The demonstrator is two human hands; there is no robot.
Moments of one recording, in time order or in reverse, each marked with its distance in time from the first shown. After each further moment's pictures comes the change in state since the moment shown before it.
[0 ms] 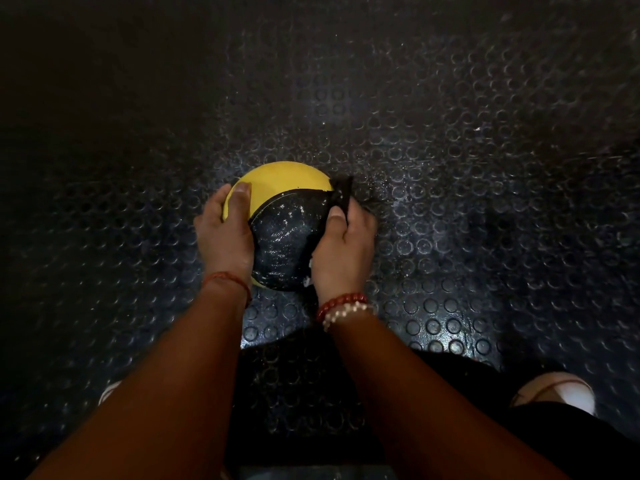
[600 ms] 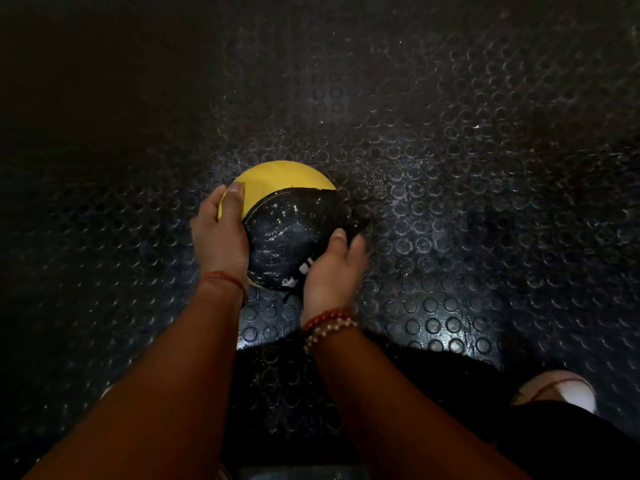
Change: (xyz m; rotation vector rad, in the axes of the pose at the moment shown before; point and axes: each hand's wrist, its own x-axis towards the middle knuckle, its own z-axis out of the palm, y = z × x) left_hand 0.003 0.001 -0.001 0.011 0.008 0.018; right_hand -0.015 0.012 0.015 0.237 0.081 0.404
